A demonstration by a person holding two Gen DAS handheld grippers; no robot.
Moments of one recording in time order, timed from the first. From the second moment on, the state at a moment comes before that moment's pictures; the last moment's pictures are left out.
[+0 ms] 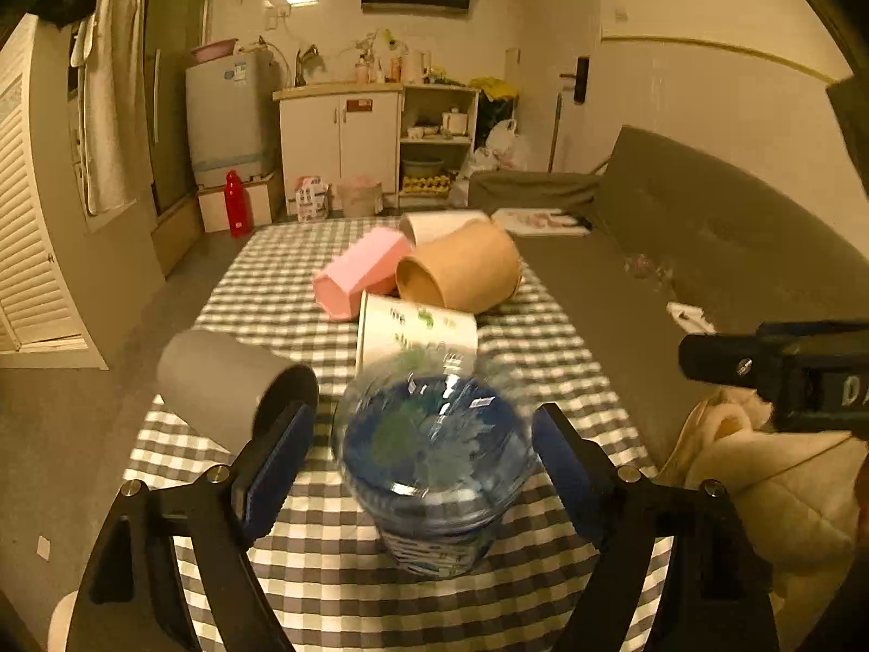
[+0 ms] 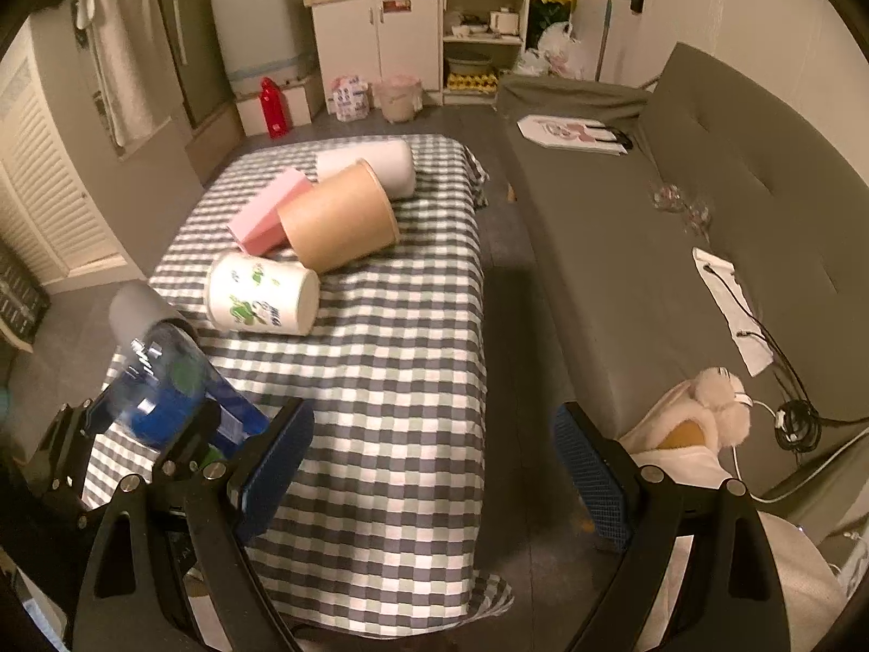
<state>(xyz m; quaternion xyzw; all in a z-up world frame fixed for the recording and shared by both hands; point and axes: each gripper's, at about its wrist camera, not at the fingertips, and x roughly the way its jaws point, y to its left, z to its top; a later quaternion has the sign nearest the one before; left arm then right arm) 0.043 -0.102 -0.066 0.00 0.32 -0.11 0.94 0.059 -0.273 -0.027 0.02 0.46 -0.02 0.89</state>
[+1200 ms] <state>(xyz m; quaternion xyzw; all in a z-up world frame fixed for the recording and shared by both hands) -0.024 -0.015 -0.049 -0.03 0.33 -0.04 0.94 -0.030 -0.208 -0.026 -0.02 0.37 0.04 0.93</state>
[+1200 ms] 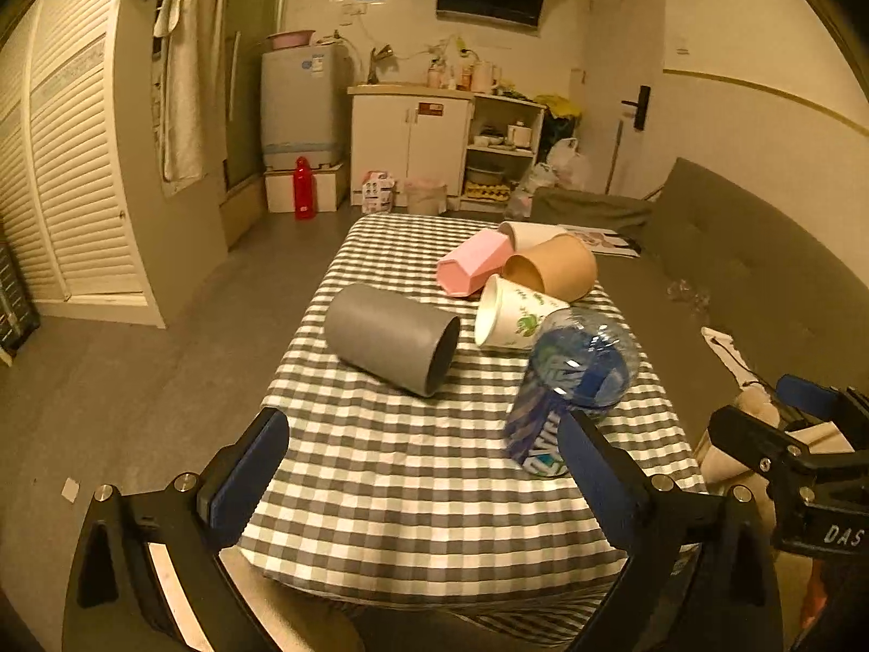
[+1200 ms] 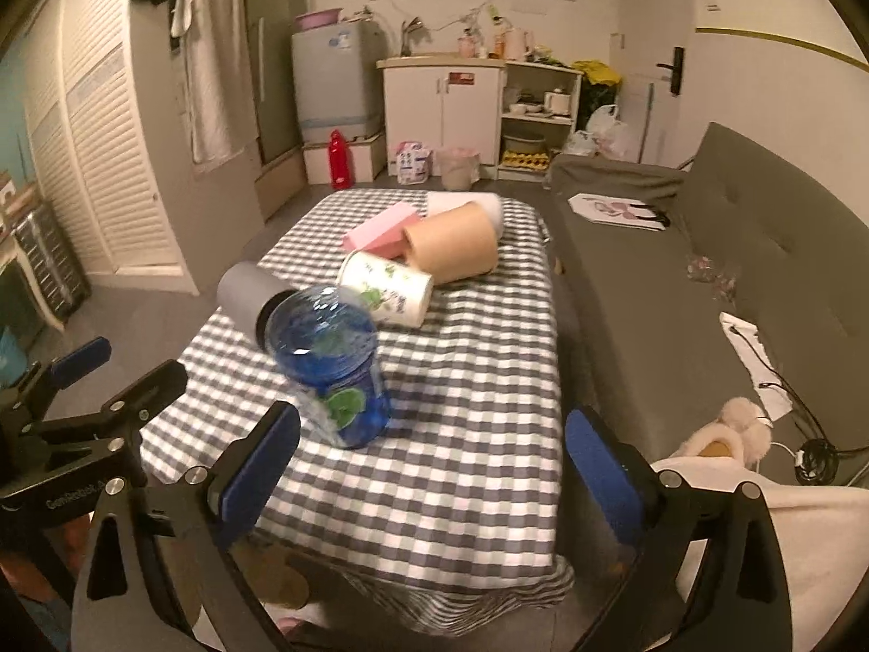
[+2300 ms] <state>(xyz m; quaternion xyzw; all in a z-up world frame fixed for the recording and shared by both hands) -0.030 -0.009 -0.047 -0.03 0.31 -0.01 0.95 -0.028 -0.205 -0.034 -0.02 0.38 0.03 0.93</state>
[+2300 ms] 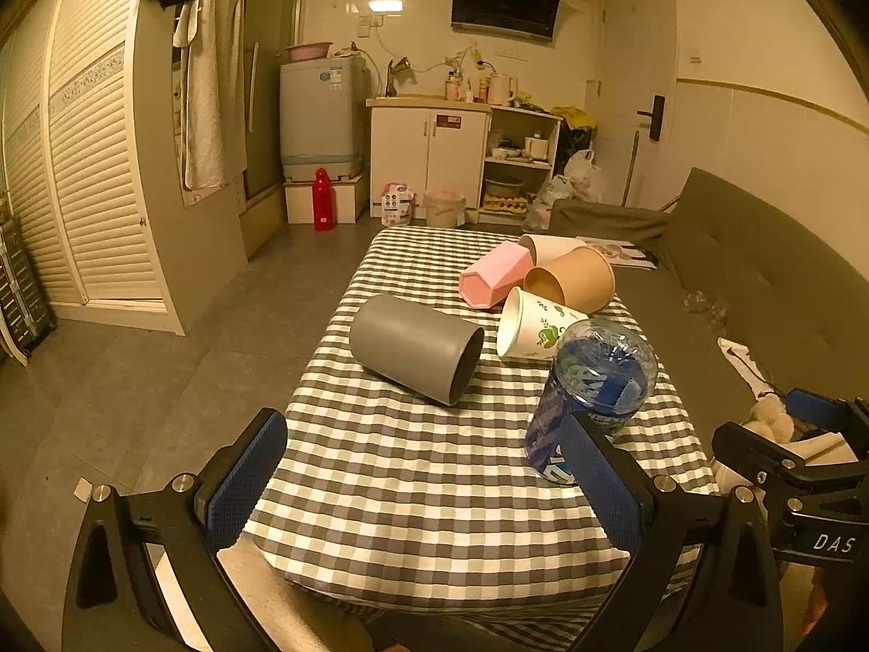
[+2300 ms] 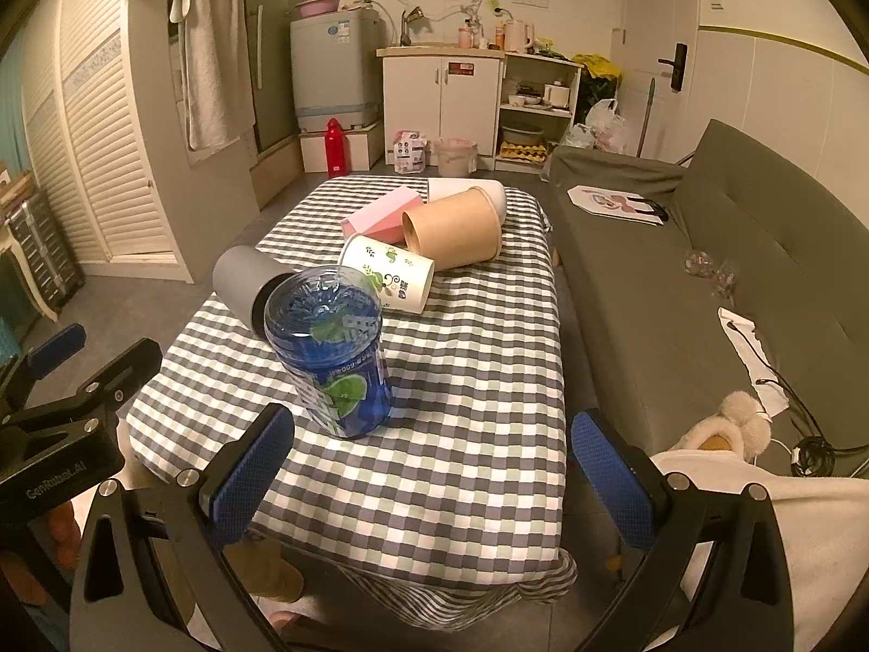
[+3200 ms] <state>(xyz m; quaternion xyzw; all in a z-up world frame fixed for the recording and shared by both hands) -0.032 -0.008 -0.052 -0.02 0.31 -0.01 0.95 -0.028 -0.204 -0.035 -0.03 0.38 0.03 0.92</state>
